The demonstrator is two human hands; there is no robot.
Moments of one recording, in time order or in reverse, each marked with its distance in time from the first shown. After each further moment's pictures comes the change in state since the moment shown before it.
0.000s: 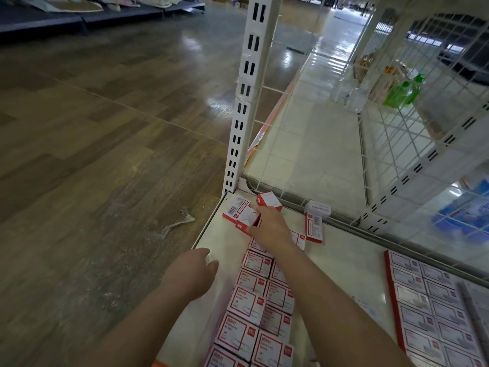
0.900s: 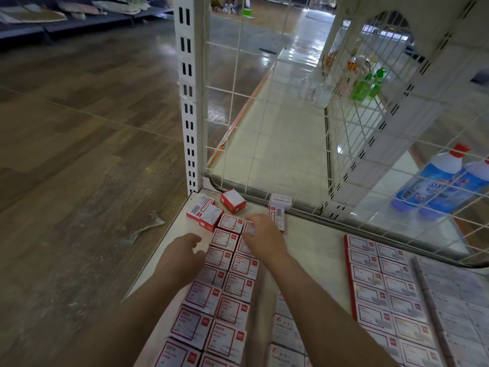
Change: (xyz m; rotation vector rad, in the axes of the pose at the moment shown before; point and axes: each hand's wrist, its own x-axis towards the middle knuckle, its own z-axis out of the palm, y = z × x) left_hand -0.004 0.056 0.009 -0.237 0.050 0.002; right_hand -0.037 0.060 -0.027 0.059 0.093 -0.057
